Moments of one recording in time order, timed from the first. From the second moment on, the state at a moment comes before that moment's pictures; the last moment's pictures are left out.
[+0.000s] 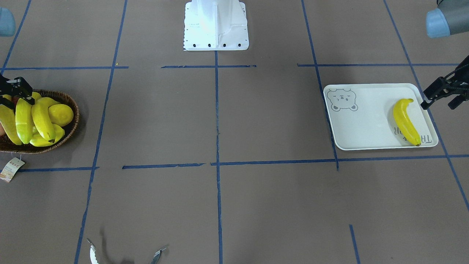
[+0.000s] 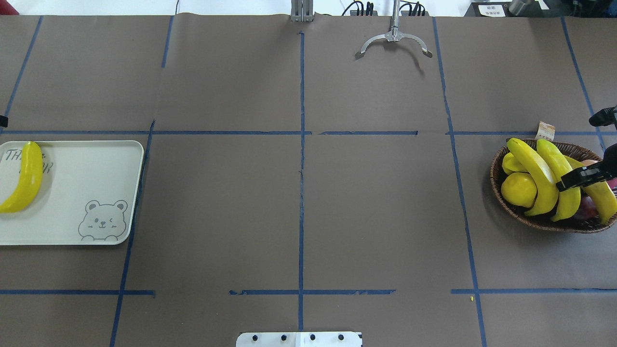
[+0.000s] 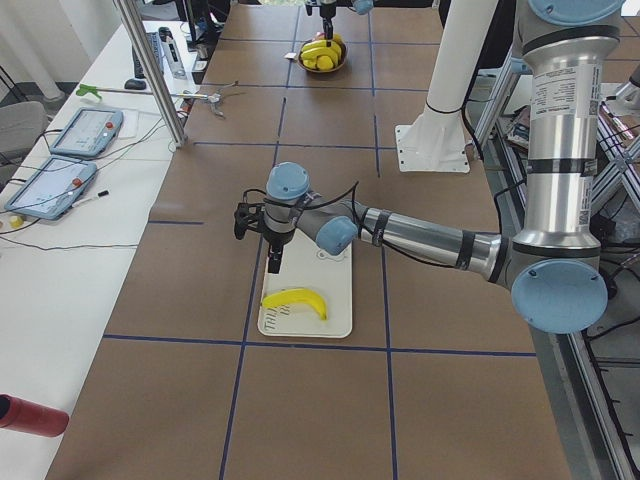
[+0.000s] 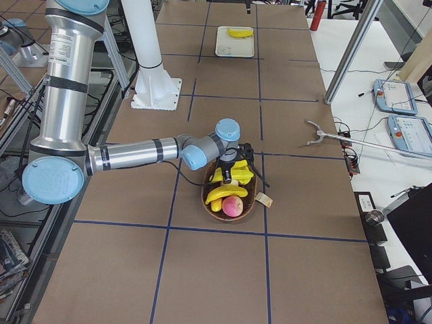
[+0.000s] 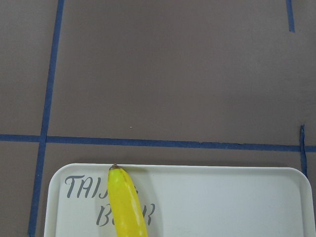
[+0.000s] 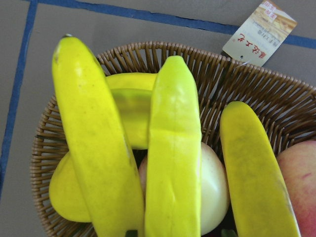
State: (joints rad) left arm -1.26 -1.52 -1.81 -2.00 -2.26 -0.67; right arm 1.07 -1.74 1.85 -1.19 2.27 0.49
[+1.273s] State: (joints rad) left arm -1.26 -1.52 -1.81 -2.00 -2.26 -0.67; right arm 1.18 -1.76 1.88 -1.19 2.36 0.48
